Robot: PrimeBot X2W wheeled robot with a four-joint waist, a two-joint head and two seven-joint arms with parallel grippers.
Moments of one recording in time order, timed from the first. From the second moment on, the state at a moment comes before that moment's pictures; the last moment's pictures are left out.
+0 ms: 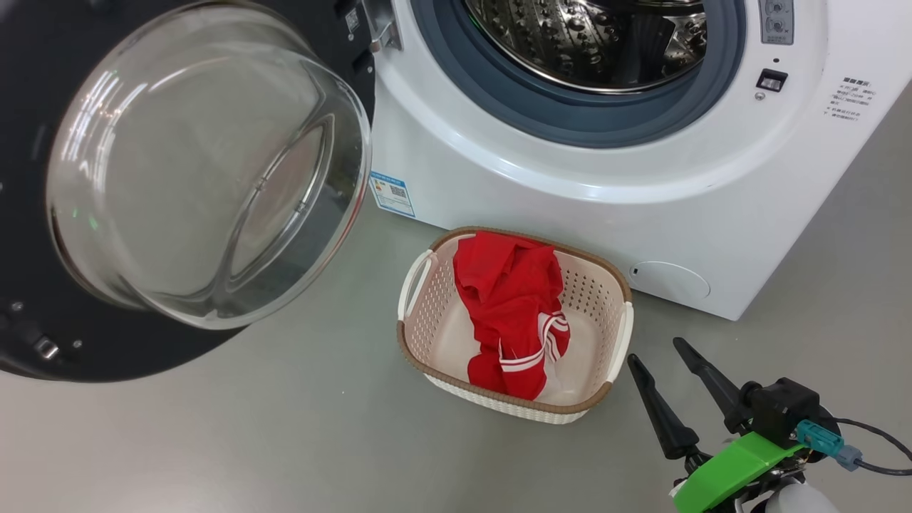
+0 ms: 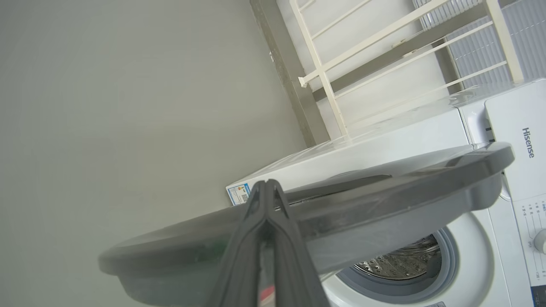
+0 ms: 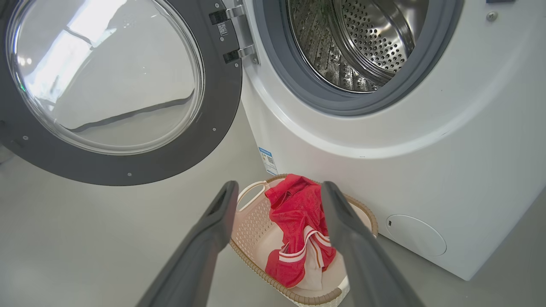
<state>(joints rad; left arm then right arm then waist) -0.83 0.51 0.40 0.87 -1.07 -0.09 0.80 -0.15 -0.24 0.25 0.27 0.37 0.13 -0.25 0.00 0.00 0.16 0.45</state>
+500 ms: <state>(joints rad) -0.68 0.50 0.30 0.55 -1.16 -0.11 1.12 -0.14 -0.22 0.22 0.26 0.37 0.13 -0.25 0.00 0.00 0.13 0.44</state>
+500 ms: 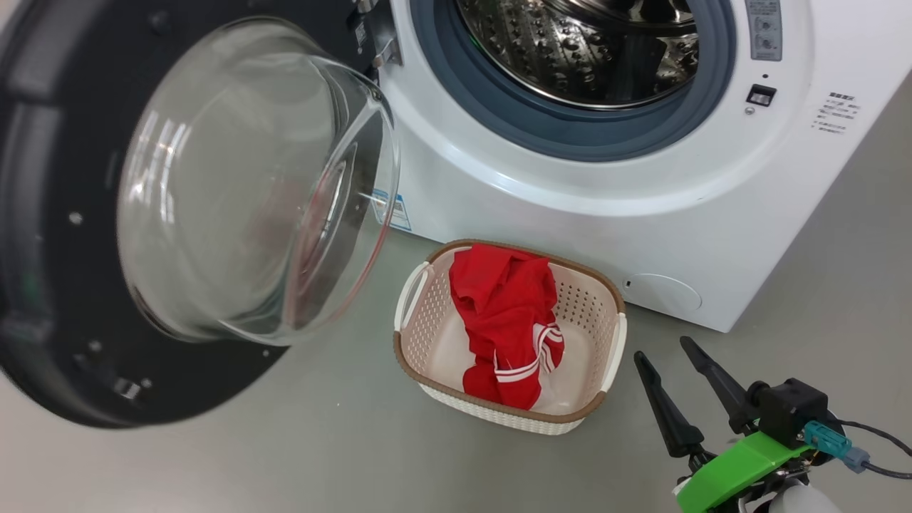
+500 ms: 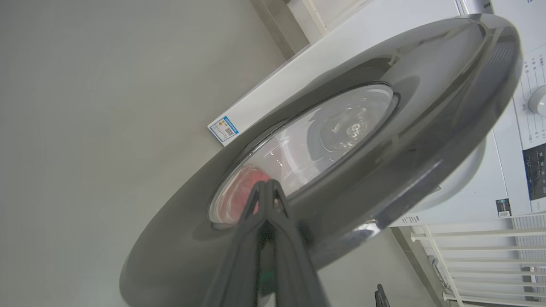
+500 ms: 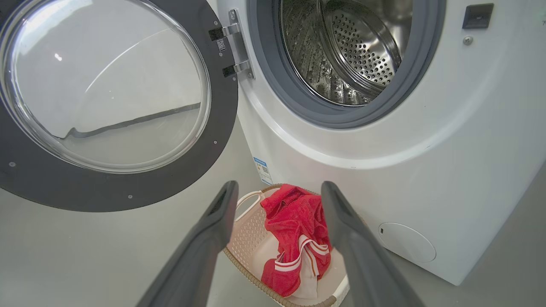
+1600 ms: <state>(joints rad) -0.61 0.15 0.05 0.01 -1.41 -0.12 1.31 -0.15 -0.19 0.15 0.24 0.36 0.13 -0.25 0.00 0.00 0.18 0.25</state>
